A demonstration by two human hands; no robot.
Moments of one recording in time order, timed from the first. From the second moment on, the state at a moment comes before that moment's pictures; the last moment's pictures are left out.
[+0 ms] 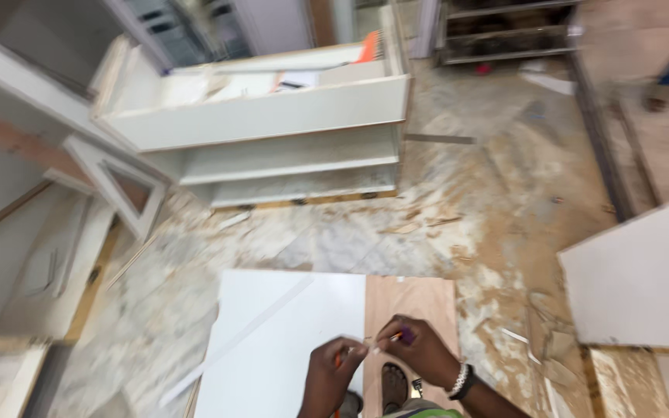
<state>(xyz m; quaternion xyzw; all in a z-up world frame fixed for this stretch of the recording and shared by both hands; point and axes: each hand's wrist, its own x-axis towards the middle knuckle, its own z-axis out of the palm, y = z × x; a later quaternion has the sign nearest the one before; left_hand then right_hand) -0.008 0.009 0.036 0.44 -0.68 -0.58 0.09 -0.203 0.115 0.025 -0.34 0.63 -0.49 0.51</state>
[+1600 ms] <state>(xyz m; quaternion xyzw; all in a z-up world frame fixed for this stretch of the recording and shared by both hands) -0.029 0.017 0.130 0.36 -0.66 -0.57 0.33 -0.250 0.150 0.099 -0.32 0.51 -0.73 0.34</state>
